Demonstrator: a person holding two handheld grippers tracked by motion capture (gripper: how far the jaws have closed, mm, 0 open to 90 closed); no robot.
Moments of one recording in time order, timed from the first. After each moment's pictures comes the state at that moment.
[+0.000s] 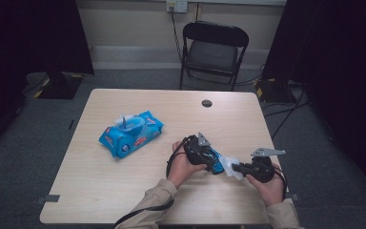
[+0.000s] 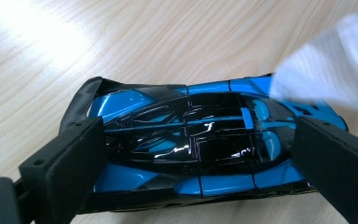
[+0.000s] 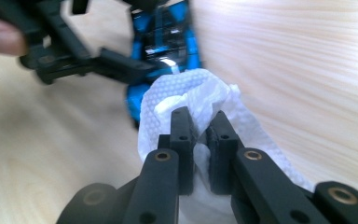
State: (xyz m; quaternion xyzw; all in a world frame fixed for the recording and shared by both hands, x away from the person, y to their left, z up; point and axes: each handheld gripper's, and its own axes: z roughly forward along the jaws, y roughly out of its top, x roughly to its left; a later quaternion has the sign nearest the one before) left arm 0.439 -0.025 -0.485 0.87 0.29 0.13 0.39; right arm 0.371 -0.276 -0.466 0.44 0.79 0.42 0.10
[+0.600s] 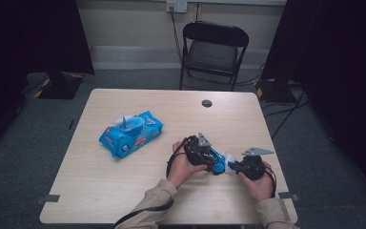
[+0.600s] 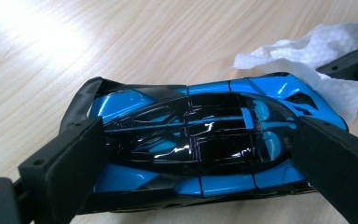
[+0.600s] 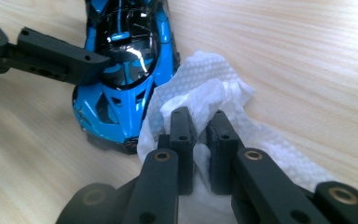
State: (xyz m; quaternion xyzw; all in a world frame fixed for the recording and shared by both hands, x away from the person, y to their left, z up) left arm 0.438 -0.026 -0.486 0.87 0.29 0.13 0.39; right arm 0.387 -0.256 -0.492 0.45 0.80 0.38 0.13
